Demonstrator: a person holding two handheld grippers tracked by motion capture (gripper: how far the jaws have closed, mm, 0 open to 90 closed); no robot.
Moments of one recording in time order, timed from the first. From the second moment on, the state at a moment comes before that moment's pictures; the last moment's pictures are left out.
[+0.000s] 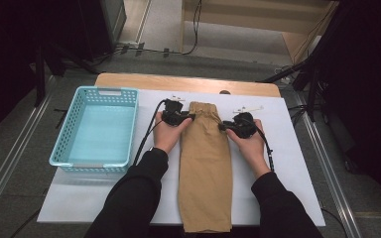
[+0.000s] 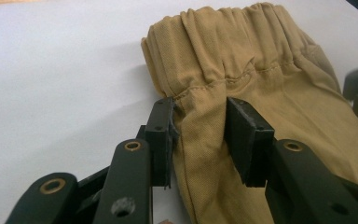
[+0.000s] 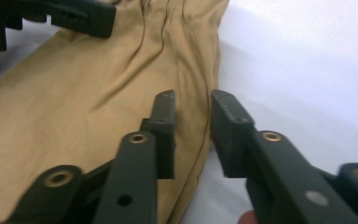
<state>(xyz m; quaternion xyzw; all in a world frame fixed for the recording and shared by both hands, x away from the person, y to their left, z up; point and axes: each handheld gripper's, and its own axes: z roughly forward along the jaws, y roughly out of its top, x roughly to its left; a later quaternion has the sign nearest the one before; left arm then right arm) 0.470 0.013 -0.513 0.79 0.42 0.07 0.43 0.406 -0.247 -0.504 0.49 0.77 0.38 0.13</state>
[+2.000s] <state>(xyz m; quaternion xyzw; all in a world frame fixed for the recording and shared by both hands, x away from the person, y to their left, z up) 0.461 0.021 -0.461 0.79 0.39 0.10 0.47 0.432 -0.247 -0.466 0.46 0.77 0.42 0.15</state>
